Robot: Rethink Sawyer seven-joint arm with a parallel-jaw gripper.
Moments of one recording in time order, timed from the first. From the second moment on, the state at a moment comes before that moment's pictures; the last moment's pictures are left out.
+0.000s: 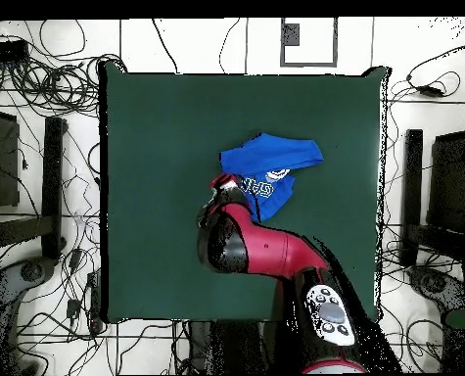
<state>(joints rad) -0.19 -0.66 0.00 1.88 -0.08 -0.12 2.67</state>
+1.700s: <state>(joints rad) -0.23 -0.53 0.00 1.90 -0.08 -0.29 2.67</state>
